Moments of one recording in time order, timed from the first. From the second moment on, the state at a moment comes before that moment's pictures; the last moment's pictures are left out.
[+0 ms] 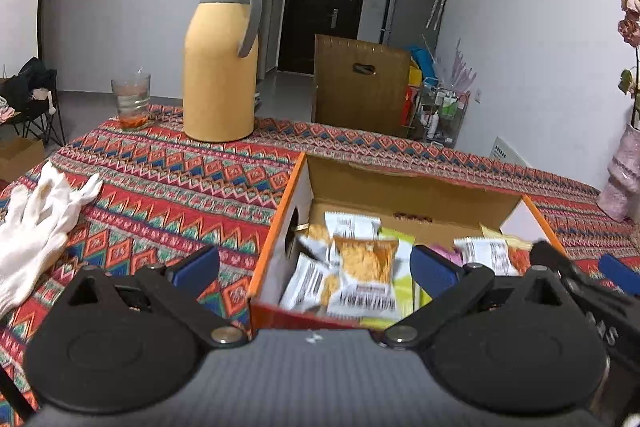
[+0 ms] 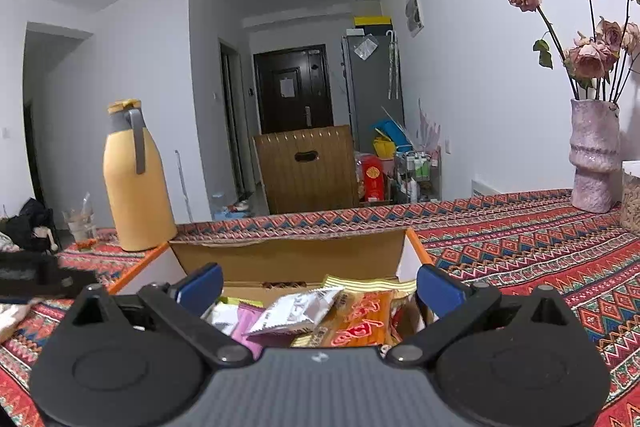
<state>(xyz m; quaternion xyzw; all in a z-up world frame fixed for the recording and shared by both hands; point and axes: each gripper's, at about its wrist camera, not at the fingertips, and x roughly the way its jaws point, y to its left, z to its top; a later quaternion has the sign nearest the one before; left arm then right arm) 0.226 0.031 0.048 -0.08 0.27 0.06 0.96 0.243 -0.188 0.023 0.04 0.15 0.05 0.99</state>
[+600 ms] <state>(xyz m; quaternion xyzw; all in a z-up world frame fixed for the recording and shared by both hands) 0.131 0.017 0.049 -0.06 0.28 0.07 0.96 0.134 -0.235 0.011 -0.01 0.22 0.07 0.97</state>
